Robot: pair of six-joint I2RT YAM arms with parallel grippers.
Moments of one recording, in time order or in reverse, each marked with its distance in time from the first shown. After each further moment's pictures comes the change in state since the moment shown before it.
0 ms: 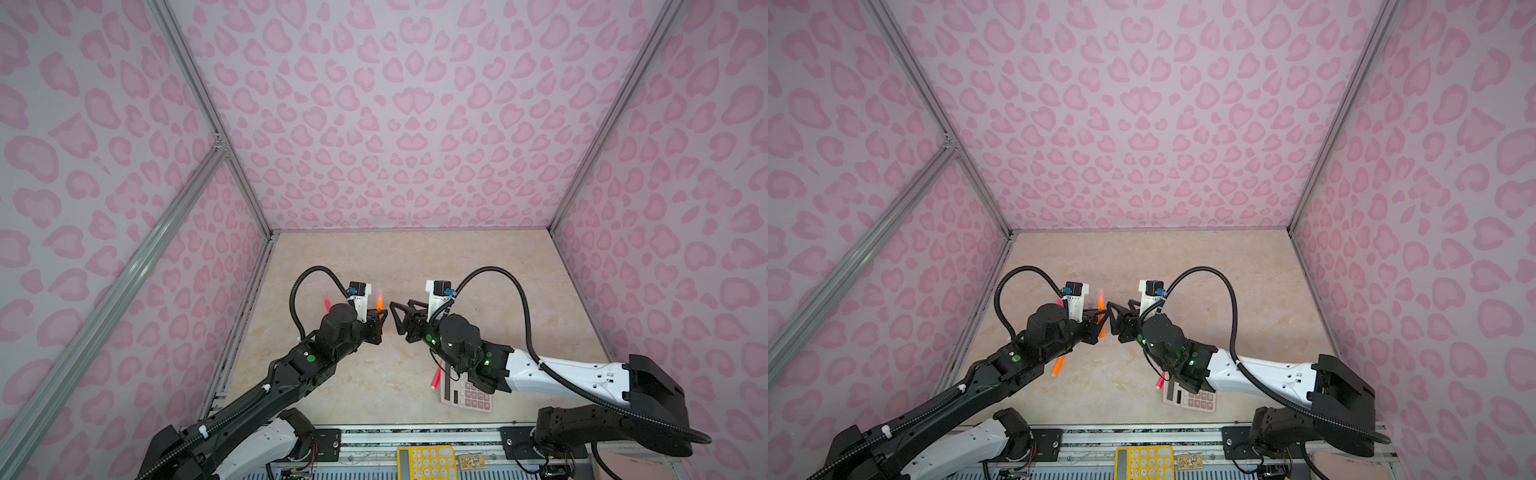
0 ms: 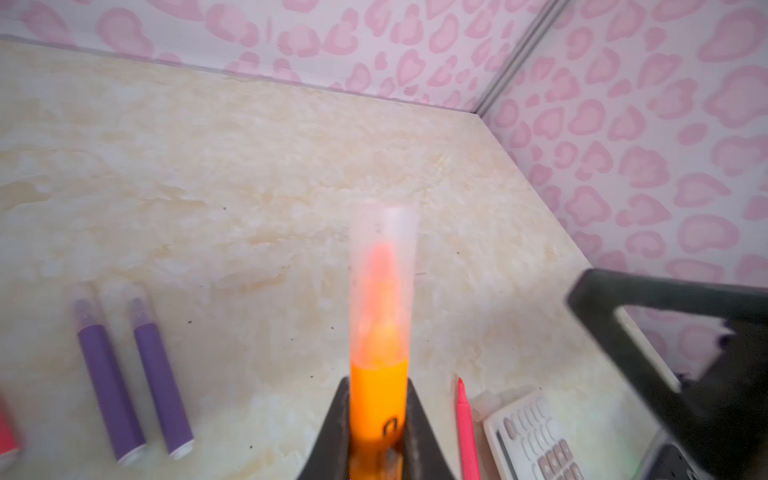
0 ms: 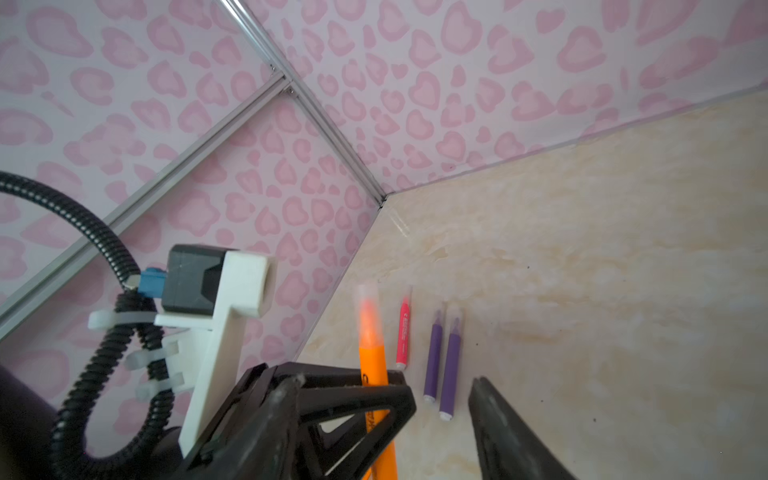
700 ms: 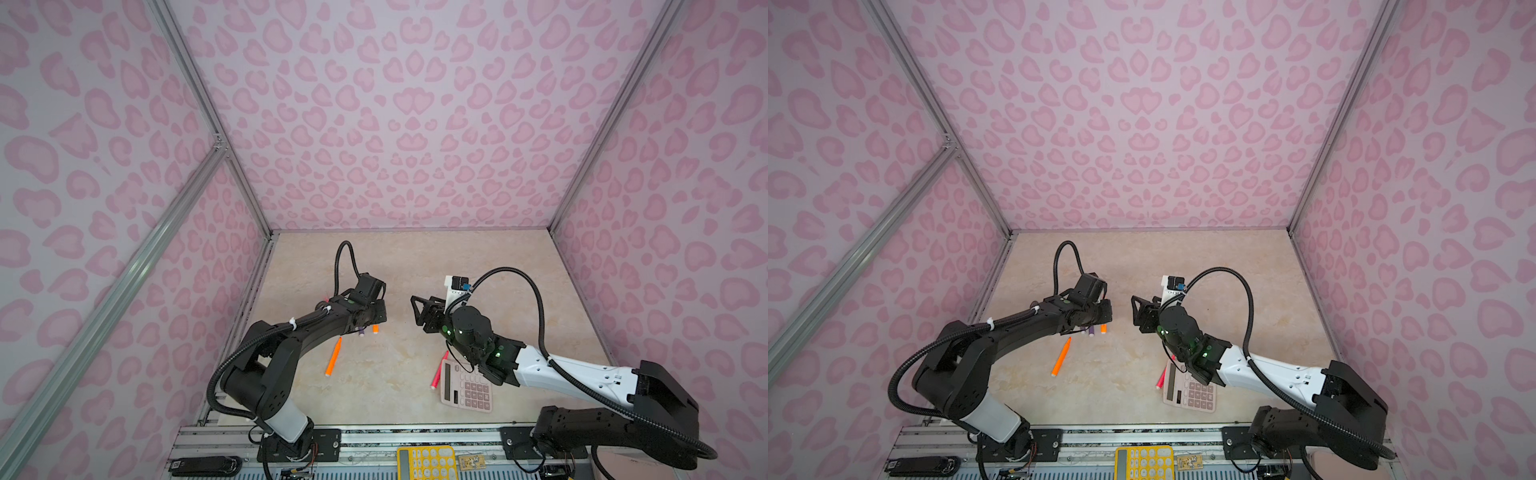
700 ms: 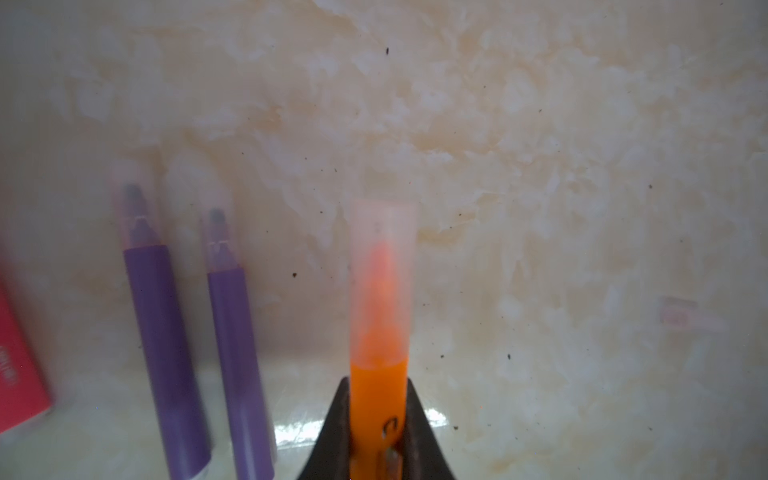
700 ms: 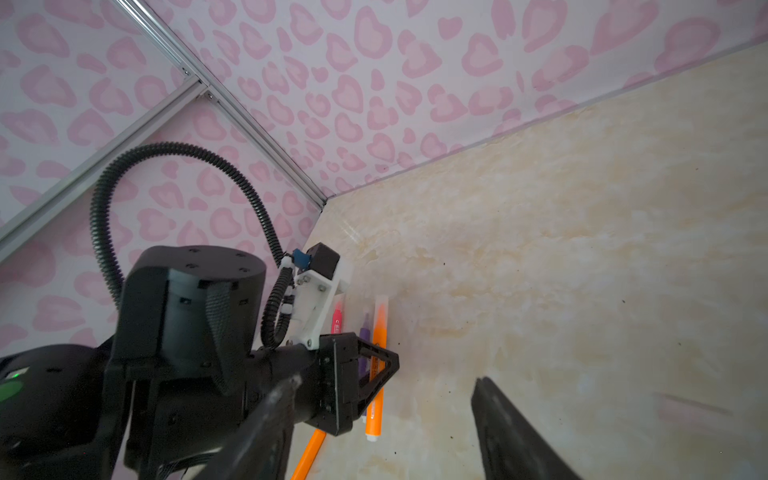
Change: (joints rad) left arm 0.142 0.698 0.378 -0.296 -0.011 -0.106; right arm -0.147 -0.006 -0.066 -0.064 -0.062 0.026
